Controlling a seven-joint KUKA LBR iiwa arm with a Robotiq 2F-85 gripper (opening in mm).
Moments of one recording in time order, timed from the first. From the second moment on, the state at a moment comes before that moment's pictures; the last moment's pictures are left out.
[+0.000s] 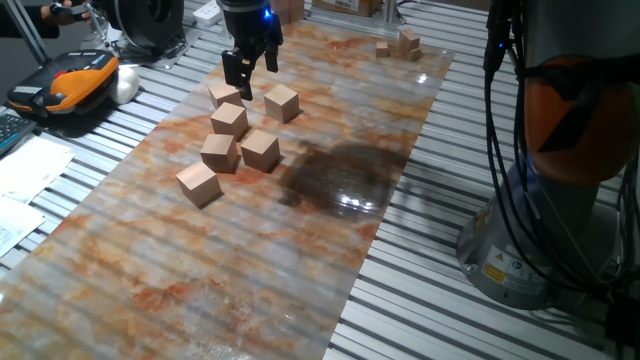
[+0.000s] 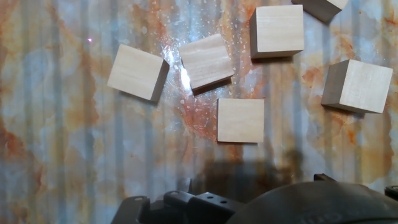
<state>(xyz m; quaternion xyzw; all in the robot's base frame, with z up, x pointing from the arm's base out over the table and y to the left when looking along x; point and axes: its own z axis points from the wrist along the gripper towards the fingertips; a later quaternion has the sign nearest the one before) 0.515 0.001 0.236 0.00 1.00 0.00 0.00</state>
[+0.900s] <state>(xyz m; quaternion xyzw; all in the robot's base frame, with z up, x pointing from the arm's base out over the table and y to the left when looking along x) 0.515 0.001 0.238 0.07 1.00 0.00 -0.04</state>
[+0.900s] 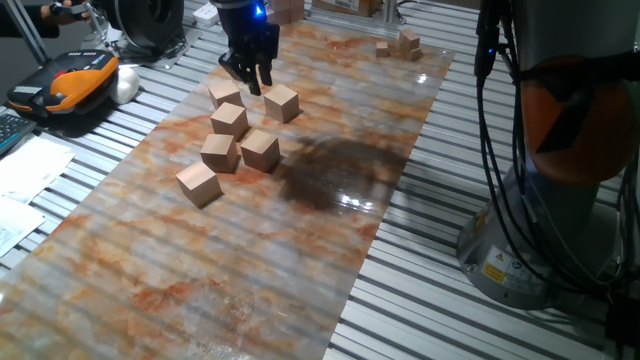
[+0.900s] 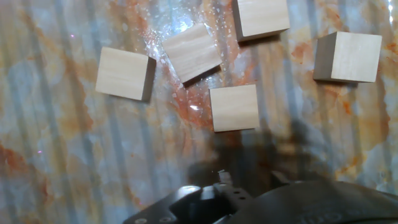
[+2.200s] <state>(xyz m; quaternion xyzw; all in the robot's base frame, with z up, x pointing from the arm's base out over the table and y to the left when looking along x) 0.527 0.000 0.240 0.07 1.00 -0.01 -0.04</state>
